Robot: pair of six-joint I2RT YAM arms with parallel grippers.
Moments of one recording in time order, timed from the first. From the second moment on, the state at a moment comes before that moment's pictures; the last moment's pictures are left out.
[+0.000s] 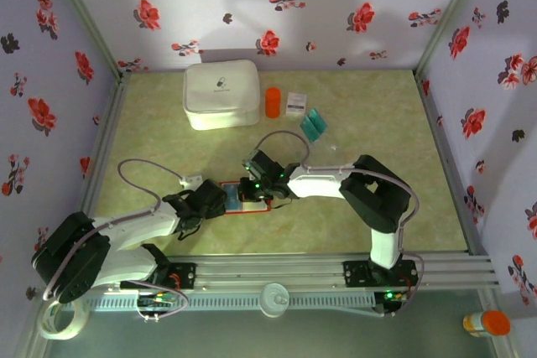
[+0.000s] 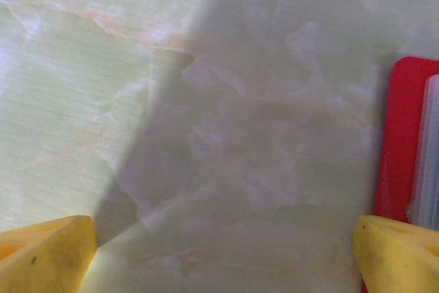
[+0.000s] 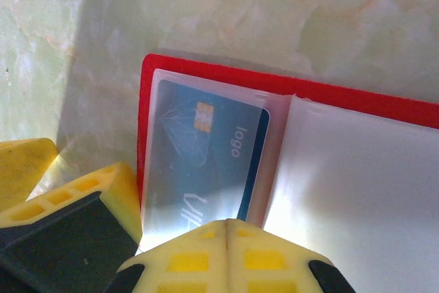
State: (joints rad) left arm -0.80 1.20 0.42 -0.41 -0.44 -0.91; right arm 0.98 1.87 1.06 -0.10 -0.24 0.85
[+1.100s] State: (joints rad) left arm -0.80 1.13 0.42 -0.42 -0.40 -0.91; right arm 0.99 1.77 1.03 -0.10 -0.24 0.85
